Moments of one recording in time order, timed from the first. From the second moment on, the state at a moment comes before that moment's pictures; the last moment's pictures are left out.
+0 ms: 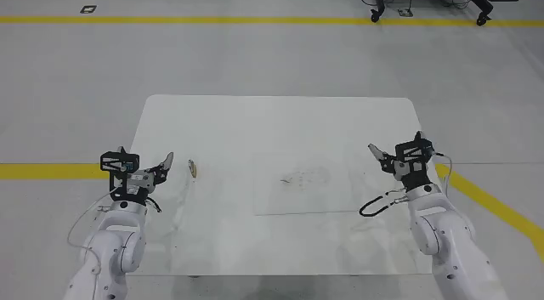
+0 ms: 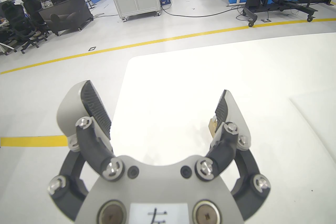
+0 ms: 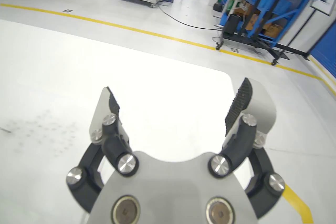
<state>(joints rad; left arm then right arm) 1.73 -1.15 -1.60 -1.80 1.33 0.00 0.00 -1.68 -1.15 1.54 -1.79 -1.36 -0.12 0.04</state>
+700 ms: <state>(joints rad) 1.73 -1.15 -1.60 -1.80 1.33 0.00 0.00 -1.34 -1.18 1.18 -1.61 -1.41 -0.51 0.15</state>
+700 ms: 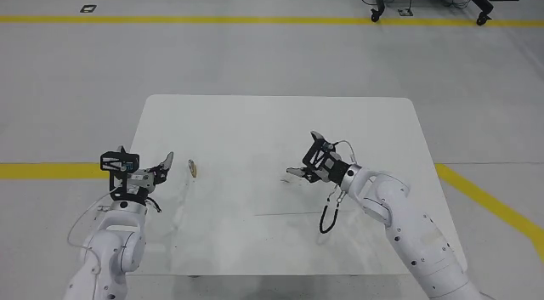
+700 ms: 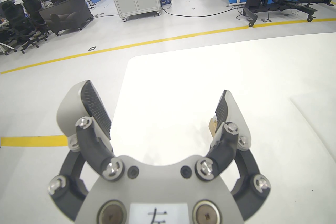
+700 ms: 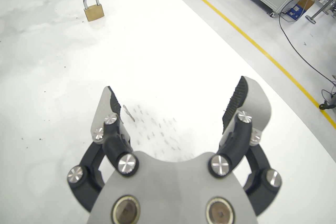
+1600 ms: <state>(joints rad) 1.73 -1.15 -1.60 -1.80 1.33 0.00 0.00 -1.05 -1.21 0.93 -1.37 -1.35 -0.81 0.51</state>
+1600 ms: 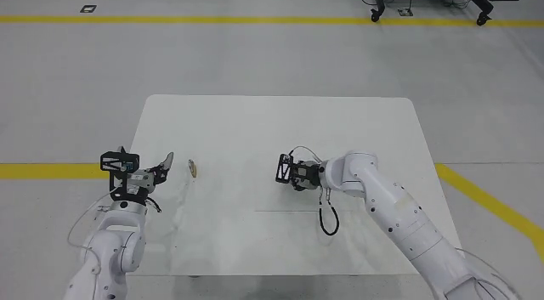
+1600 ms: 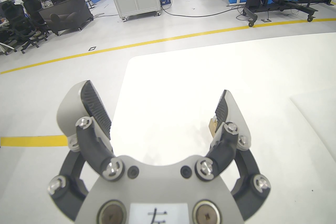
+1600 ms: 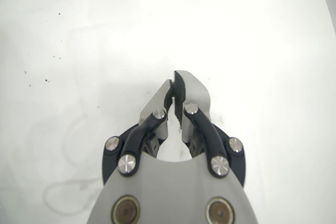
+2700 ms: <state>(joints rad) 1.73 -1.15 -1.60 -1.80 1.33 0.00 0.00 -1.19 -1.14 1.09 -1.34 -1.15 -1.01 -0.30</state>
